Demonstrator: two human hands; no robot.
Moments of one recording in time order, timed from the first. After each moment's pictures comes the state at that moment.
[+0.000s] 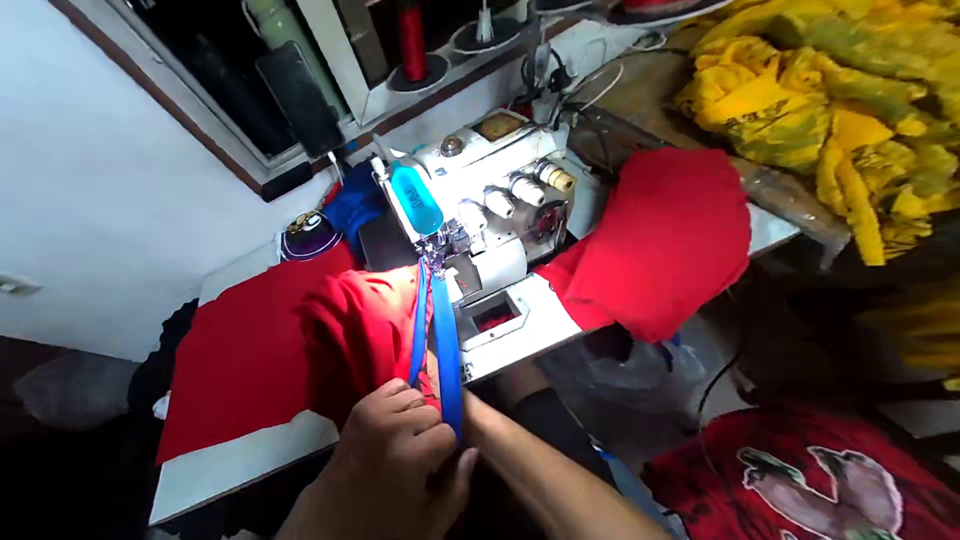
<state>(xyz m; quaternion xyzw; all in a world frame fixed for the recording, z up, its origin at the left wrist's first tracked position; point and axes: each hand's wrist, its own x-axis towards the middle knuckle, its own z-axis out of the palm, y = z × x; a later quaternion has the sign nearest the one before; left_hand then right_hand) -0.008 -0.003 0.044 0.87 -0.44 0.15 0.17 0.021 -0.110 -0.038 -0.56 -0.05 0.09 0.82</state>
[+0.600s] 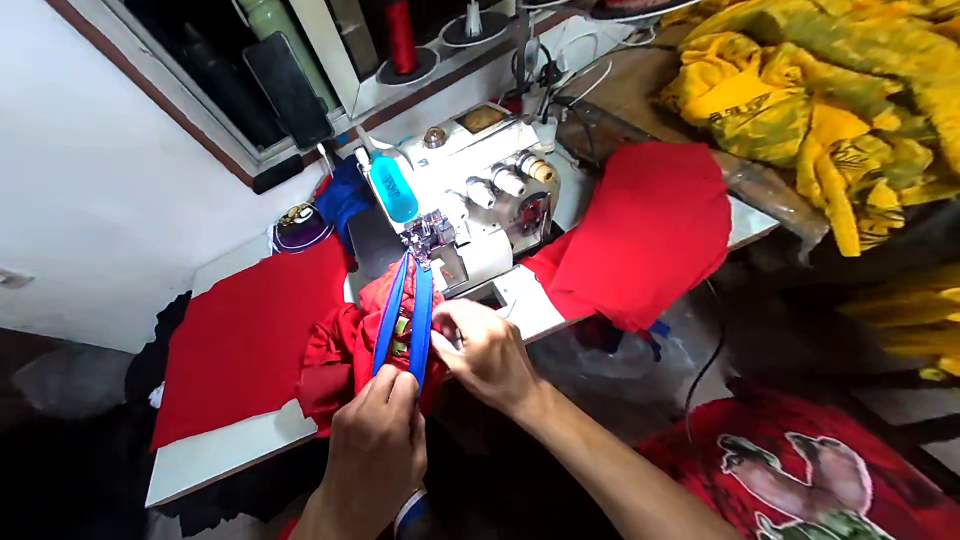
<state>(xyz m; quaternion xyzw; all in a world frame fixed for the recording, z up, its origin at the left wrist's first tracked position) -0.021 -0.019 0.010 0.94 -0.24 0.23 0.06 0.057 -0.185 -0.061 -0.83 -0.21 -0.29 0.42</state>
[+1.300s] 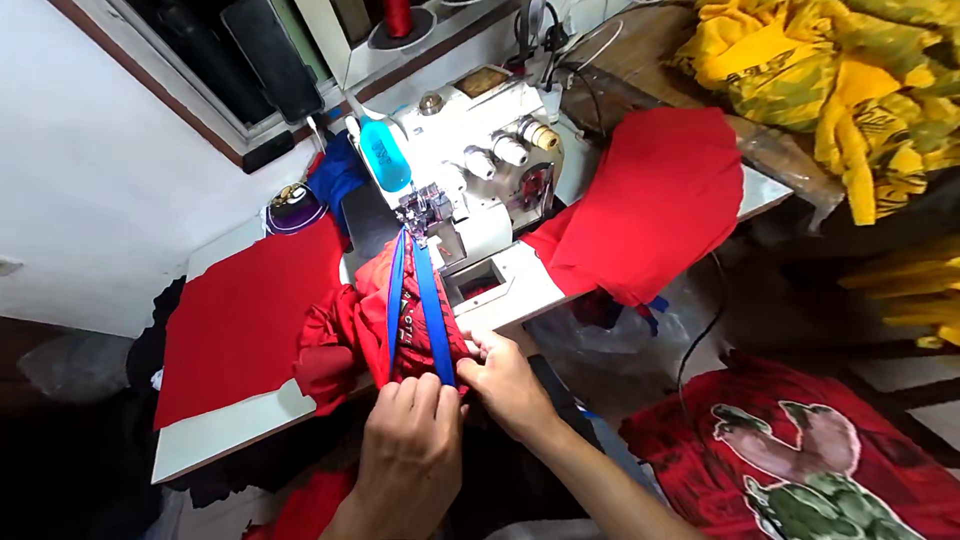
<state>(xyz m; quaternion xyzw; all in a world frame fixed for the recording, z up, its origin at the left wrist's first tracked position) -0.045 -0.043 -0.006 0.94 -0.29 0.19 -0.03 0.001 -0.190 -0.059 -0.71 0.06 0.14 0.69</state>
